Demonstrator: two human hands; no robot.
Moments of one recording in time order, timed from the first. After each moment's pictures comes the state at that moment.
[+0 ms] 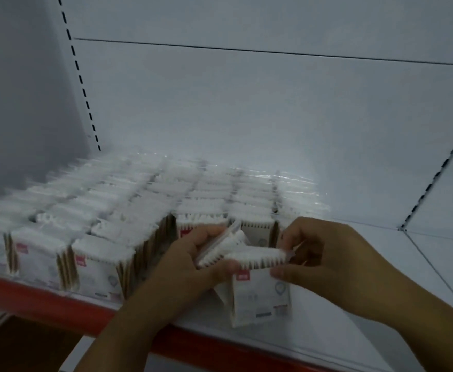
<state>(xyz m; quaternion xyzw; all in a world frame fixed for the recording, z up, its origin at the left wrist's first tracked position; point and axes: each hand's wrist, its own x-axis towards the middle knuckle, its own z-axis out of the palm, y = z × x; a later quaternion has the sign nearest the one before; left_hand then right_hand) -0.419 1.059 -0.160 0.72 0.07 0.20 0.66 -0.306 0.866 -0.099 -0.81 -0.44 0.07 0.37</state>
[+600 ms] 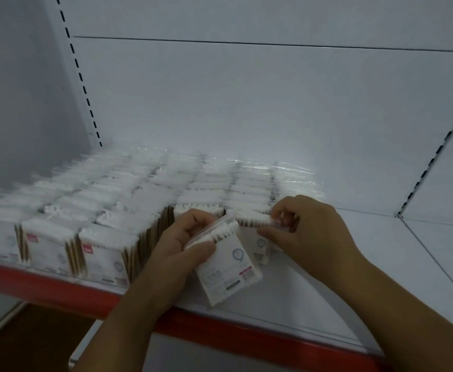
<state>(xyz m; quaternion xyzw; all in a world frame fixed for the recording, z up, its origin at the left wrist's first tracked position) -0.426 1.064 -0.168 0.68 0.00 0.23 0.70 -0.298 0.893 -0.120 -0.86 -0.39 -0.11 0.30</state>
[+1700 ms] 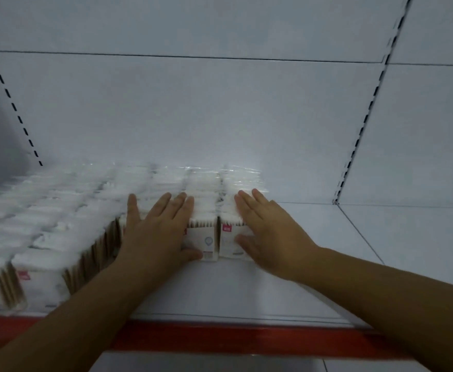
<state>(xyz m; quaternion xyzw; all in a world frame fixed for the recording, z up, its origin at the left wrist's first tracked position) -0.375 1.054 -0.141 0.98 0.15 0.08 -0.13 -0.267 0.860 -0.148 -0.87 -0.48 -0.11 0.08</state>
